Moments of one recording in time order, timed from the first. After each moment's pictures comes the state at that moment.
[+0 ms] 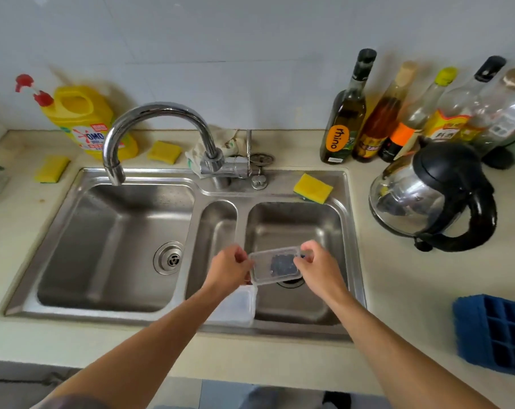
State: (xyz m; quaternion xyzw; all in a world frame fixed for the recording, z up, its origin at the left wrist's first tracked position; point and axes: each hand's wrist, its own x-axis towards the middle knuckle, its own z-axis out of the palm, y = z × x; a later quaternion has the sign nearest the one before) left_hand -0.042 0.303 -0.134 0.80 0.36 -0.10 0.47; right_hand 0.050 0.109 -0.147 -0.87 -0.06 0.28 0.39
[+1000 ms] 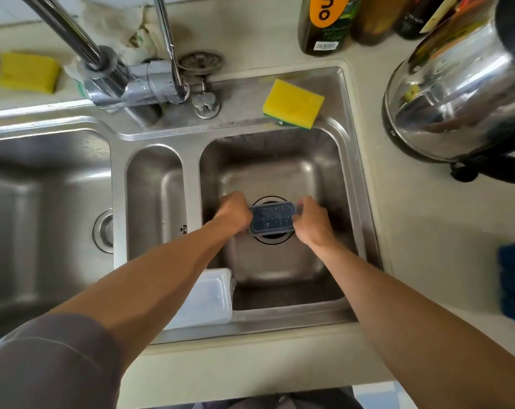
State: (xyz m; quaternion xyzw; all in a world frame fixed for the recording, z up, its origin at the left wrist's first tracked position) left_hand 0.076 0.282 -0.287 0.83 0.30 -0.35 0.31; right_hand 0.096 0.109 -0.312 -0.89 0.06 0.33 0.30
